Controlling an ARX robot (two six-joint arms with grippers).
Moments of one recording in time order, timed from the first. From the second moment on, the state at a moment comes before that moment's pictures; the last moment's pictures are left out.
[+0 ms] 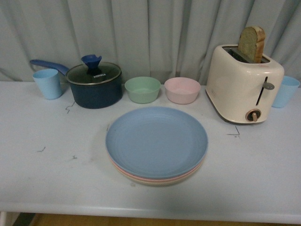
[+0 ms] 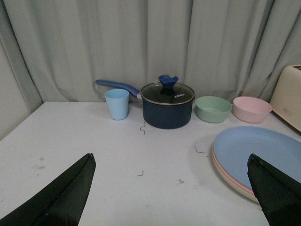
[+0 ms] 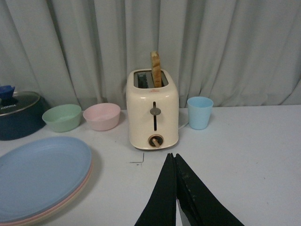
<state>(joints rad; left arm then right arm) 0.00 0.00 0.01 0.00 0.00 0.00 -0.01 0.45 0.01 0.45 0.00 0.01</state>
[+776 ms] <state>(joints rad) 0.00 0.00 0.01 0.00 0.00 0.00 -0.01 0.17 0.01 0.17 0.00 0.01</state>
